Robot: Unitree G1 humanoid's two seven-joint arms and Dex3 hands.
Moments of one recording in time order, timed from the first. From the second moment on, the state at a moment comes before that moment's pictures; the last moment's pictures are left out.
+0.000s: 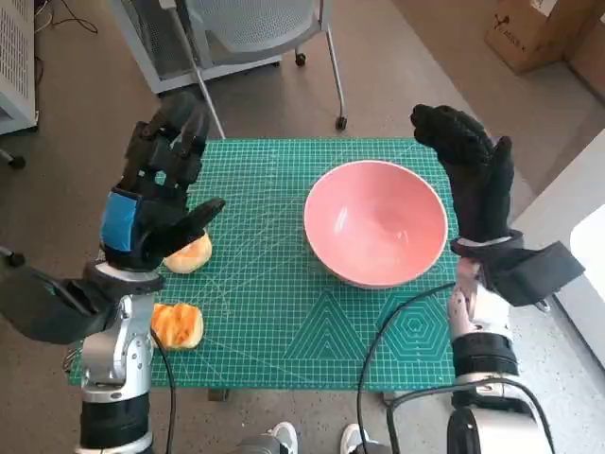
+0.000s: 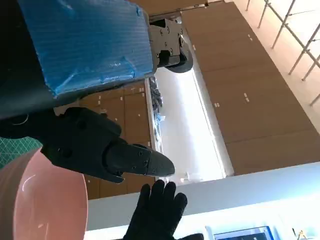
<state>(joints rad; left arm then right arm) -0.34 0.23 0.19 -0.10 -0.35 -0.07 -0.33 -0.78 -0.13 -0.21 0.90 0.27 -0.82 0.48</state>
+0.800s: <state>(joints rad) -0.31 0.22 0.19 -0.12 -0.35 -0.06 -0.32 -0.85 -0.29 -0.27 1.23 0.18 -0.77 0.27</state>
